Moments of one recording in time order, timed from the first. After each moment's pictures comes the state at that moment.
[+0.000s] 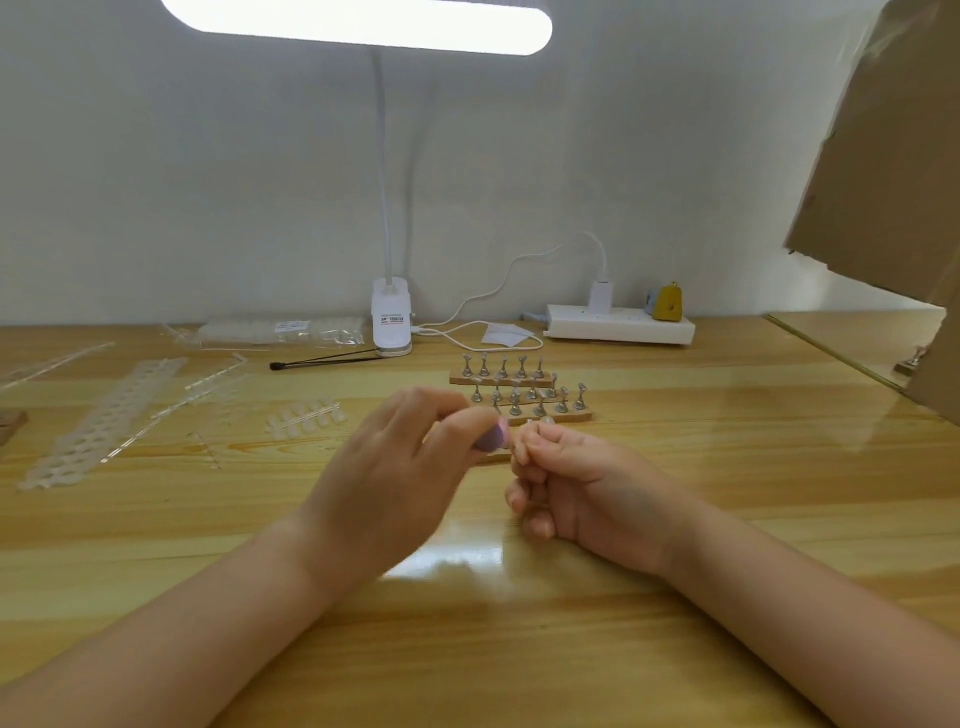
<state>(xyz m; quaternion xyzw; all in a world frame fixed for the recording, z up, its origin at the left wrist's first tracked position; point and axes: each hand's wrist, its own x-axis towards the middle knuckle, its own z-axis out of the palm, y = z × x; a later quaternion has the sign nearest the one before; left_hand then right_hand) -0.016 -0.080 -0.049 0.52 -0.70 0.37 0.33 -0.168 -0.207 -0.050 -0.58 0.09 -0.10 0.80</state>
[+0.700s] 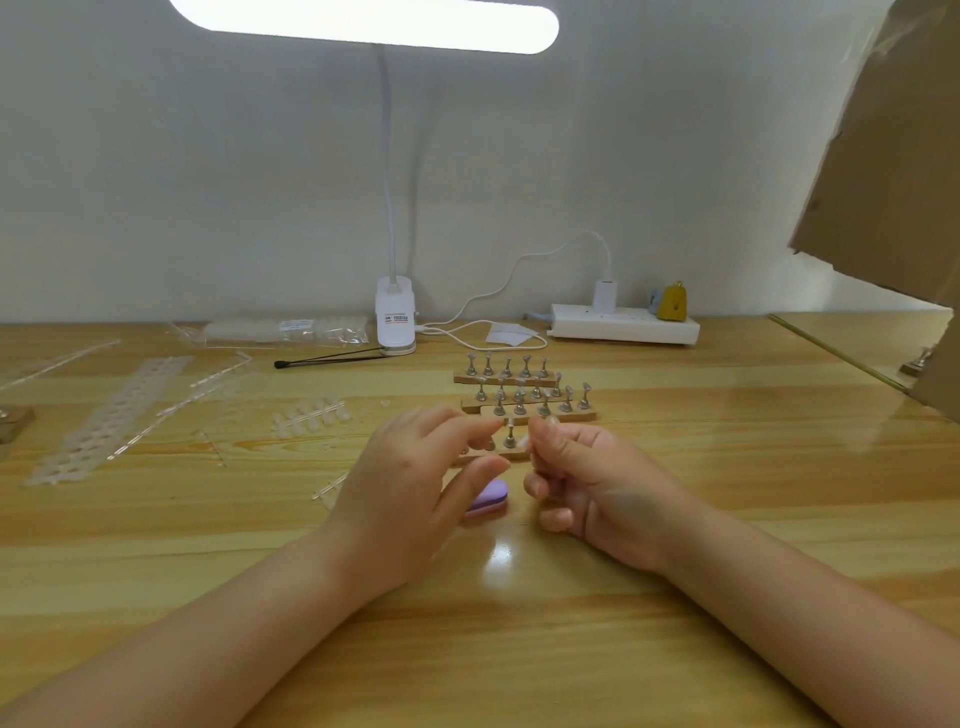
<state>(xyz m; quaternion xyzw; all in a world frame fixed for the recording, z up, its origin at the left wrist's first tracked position) -0.024 -0.078 -0.055 0.65 -0.65 0.16 0.36 -0.164 -0.201 -0.046 -0.56 0.16 -0.17 0.80</state>
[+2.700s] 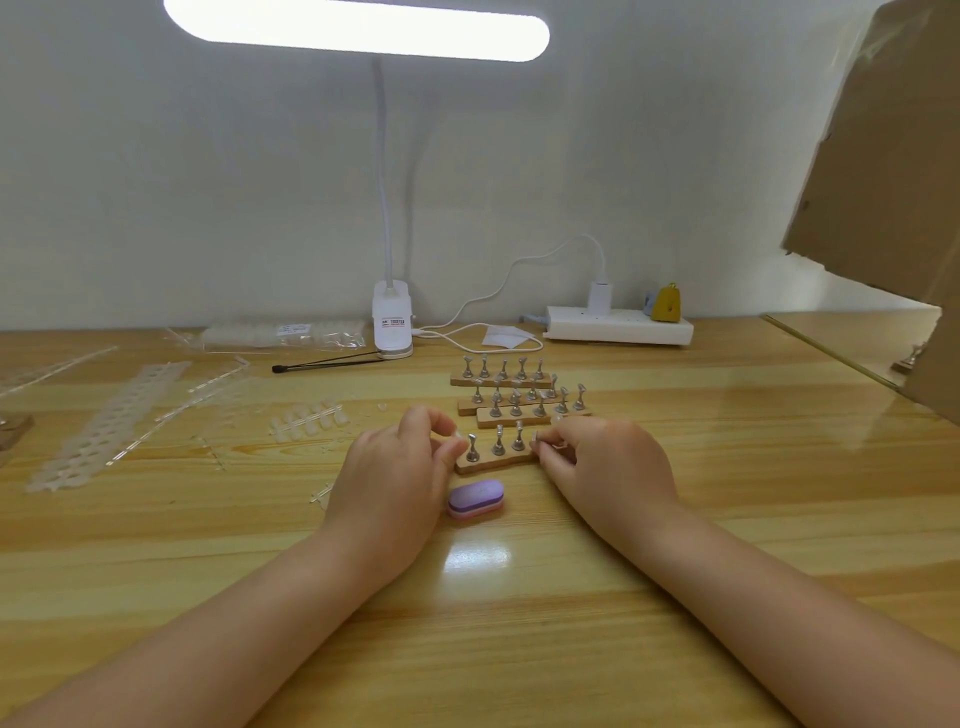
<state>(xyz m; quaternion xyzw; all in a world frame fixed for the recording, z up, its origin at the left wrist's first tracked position) -0.018 -0.087 -0.065 0.78 -0.49 0.10 0.36 -0.161 -0.220 -0.062 -0.90 0.31 -0.30 0.06</state>
